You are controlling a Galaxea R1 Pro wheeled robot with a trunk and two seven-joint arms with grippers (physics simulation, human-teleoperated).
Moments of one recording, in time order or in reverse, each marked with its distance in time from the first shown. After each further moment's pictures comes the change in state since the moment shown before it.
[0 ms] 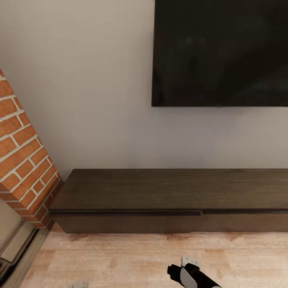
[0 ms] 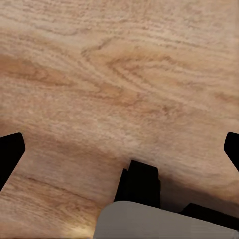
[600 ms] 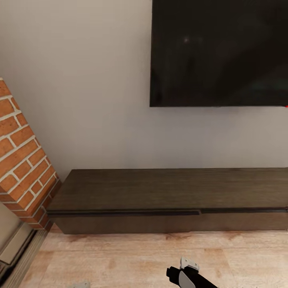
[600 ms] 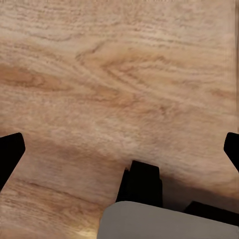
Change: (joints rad) left arm 0.000 -0.007 -0.027 0.004 -0.019 -0.004 0.000; right arm 0.000 0.013 0.005 0.033 0.007 -0.040 0.004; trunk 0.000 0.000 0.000
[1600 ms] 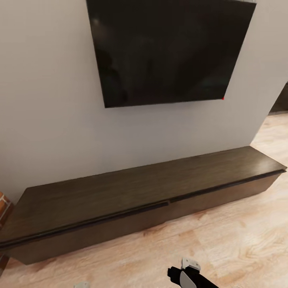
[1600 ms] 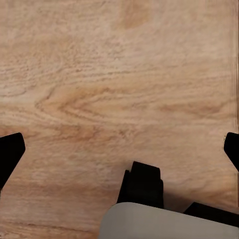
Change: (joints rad) left arm 0.000 0.002 -0.001 0.000 0.001 -0.003 0.000; right arm 0.000 -0.007 0.000 0.002 -0.002 -0.002 0.000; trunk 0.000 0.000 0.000
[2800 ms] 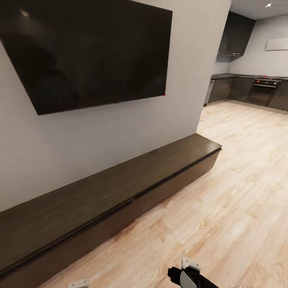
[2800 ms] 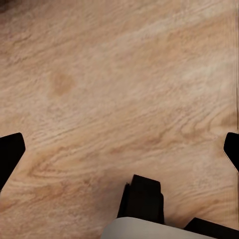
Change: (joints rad) left arm 0.000 0.003 0.000 0.005 0.003 -0.059 0.000; right arm 0.000 -0.002 -0.001 0.002 -0.006 -0.002 -0.001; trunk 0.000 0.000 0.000
